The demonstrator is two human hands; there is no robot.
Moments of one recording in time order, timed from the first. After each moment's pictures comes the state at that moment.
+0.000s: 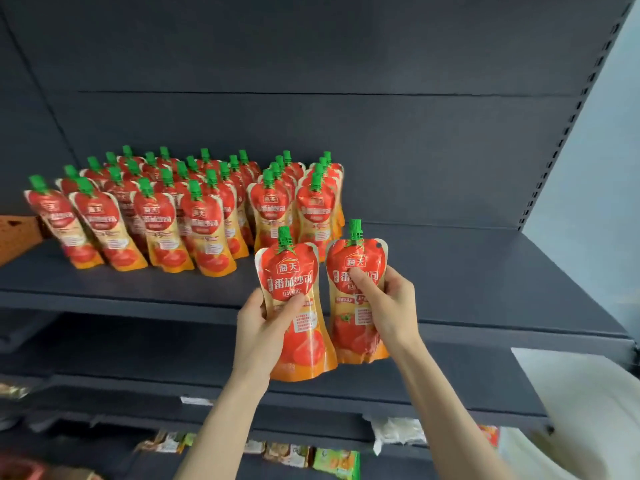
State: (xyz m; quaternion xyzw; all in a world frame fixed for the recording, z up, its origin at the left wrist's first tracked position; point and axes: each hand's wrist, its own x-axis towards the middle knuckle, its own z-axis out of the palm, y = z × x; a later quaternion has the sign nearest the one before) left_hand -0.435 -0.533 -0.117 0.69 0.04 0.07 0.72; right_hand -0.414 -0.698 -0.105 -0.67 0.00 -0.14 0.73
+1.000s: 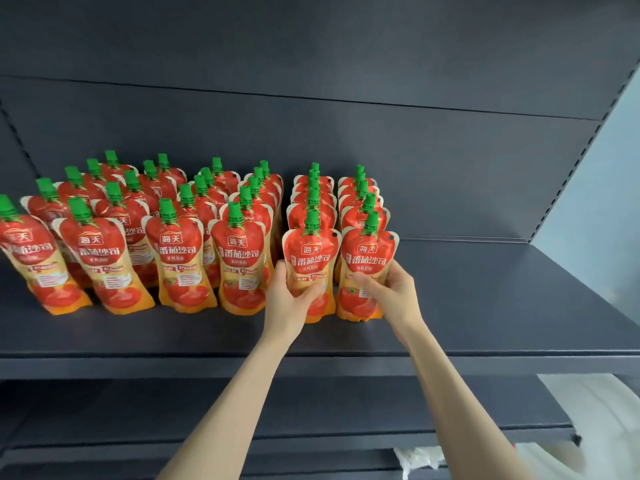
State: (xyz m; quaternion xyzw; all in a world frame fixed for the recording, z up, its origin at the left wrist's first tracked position) left_hand -0.271 -0.447 -0.146 0.73 -0.08 0.08 0.68; right_hand -0.298 -0.614 -0.128 -0.70 0.03 -0.17 0.69
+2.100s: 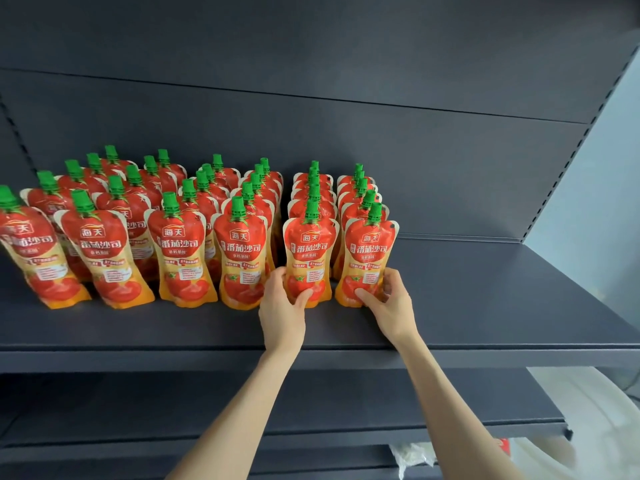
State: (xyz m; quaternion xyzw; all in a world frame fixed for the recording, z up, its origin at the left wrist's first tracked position) left_hand -0.275 -0.449 -0.172 0.82 -0.01 0.20 0.53; right_hand -0.300 -0.620 -0.166 -0.80 0.07 -0.21 0.56
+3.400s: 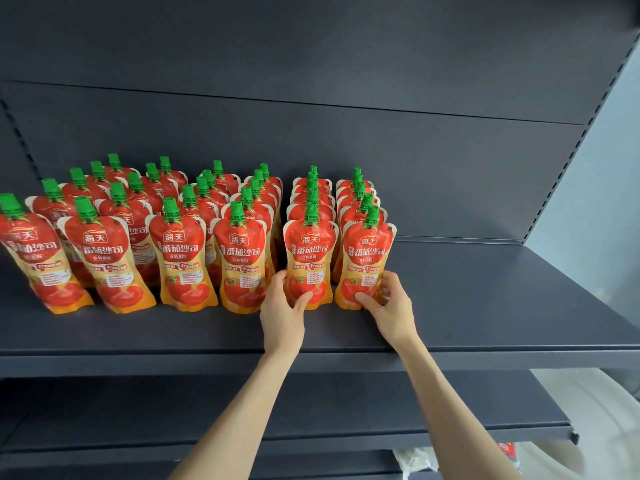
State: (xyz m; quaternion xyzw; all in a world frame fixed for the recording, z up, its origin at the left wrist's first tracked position) left_hand -0.270 -0.448 -0.178 0.81 -0.02 0.18 0.55; right_hand -0.303 -0.620 -0.163 -0.81 0.08 -0.20 0.54
